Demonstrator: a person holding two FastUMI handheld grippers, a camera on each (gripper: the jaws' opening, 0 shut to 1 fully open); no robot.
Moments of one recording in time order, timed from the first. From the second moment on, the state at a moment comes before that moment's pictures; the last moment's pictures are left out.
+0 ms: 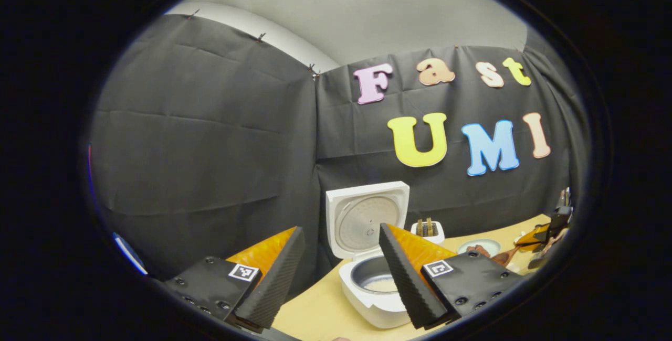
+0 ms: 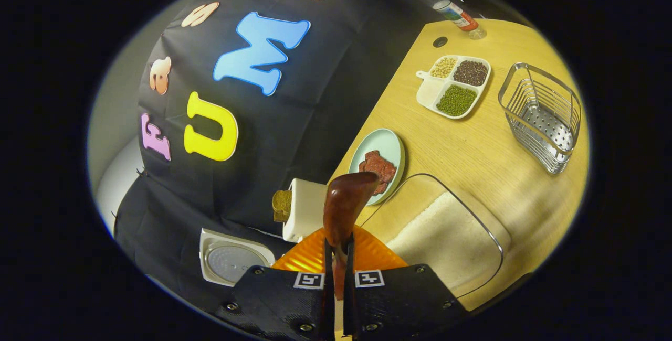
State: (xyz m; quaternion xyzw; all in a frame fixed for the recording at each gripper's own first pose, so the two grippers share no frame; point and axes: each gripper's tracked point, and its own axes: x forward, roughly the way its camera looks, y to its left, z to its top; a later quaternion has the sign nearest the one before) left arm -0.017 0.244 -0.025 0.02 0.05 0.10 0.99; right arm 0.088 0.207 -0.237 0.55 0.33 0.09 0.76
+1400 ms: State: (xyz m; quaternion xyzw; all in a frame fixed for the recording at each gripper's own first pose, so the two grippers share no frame) left arm -0.070 0.328 -0.050 0.02 0.09 0.20 0.98; right arm 0.107 0.402 -0.124 0.56 0.34 0.26 0.71
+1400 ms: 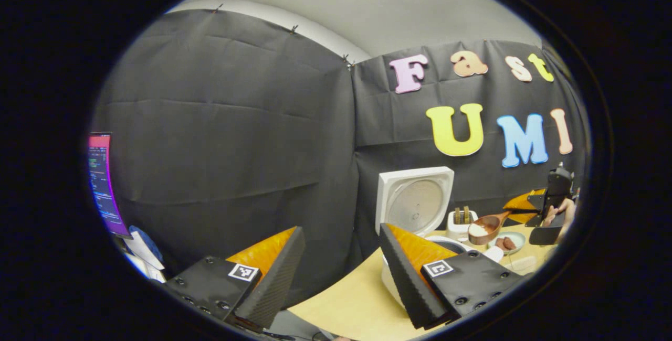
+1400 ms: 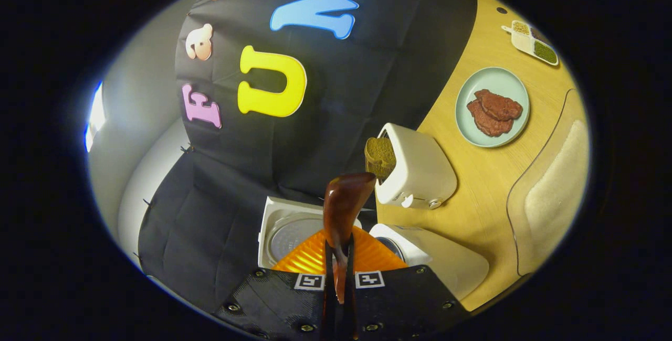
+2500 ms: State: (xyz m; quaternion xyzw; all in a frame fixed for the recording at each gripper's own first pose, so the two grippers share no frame) left arm -0.113 0.373 -0.075 0.01 0.12 0.25 0.96; right arm 0.090 0.515 -0.169 0.18 0.30 0.34 0.87
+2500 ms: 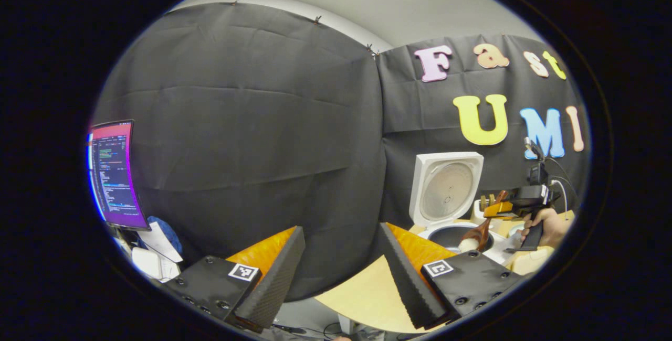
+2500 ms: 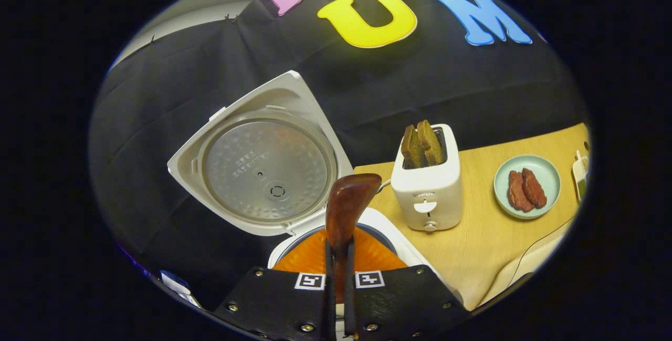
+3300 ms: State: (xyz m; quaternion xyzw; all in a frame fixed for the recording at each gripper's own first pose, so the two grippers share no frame) left arm -0.104 0.365 -0.068 0.00 0.11 0.23 0.97; right arm 0.060 0.520 -0.093 -0.07 0.07 0.41 0.91
